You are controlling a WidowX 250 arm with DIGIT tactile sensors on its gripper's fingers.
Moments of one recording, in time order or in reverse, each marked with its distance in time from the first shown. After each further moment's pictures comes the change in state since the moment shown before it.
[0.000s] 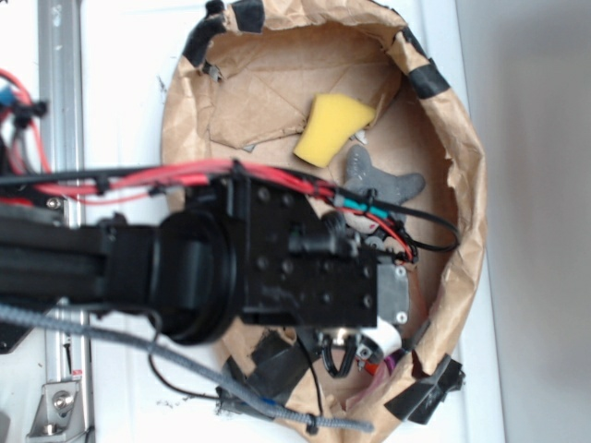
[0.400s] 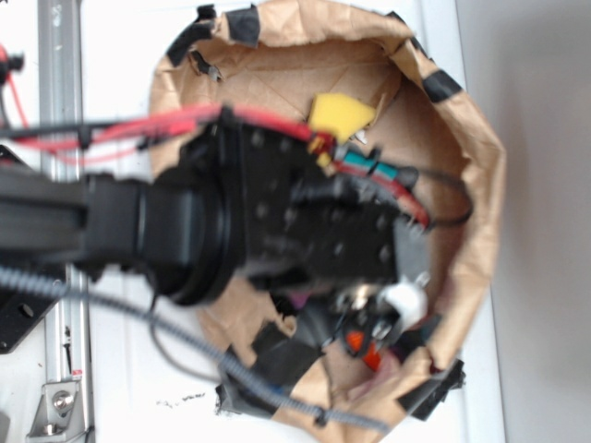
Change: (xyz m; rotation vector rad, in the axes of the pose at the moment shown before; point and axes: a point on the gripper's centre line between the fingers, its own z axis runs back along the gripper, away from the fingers) arm -0.001 0.010 0.018 -0.037 -0.051 0.044
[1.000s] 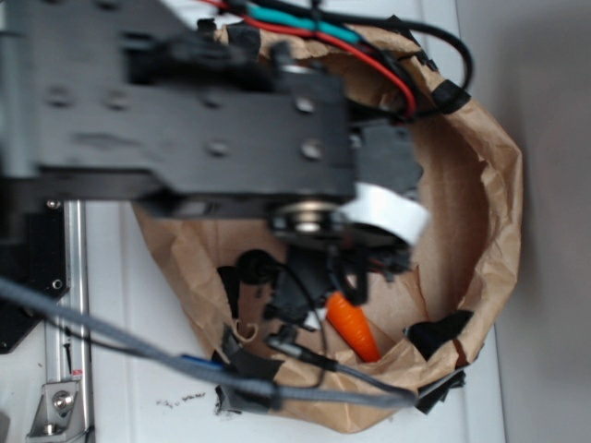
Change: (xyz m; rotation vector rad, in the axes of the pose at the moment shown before) arm -0.012 0.029 0.072 0.090 -0.037 0.254
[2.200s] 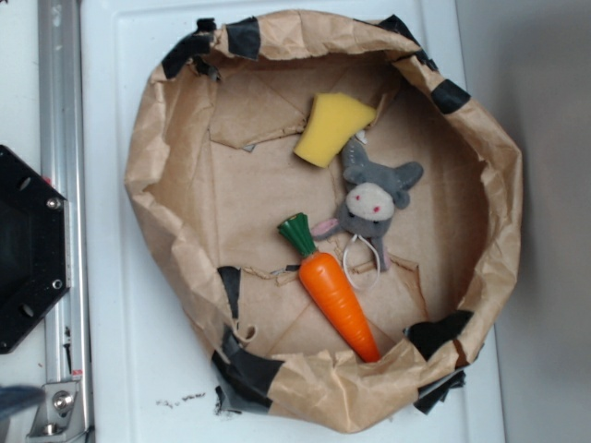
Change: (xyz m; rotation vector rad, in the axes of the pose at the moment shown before) arm -0.122 -0.067 0.155 0.069 0.041 0.571
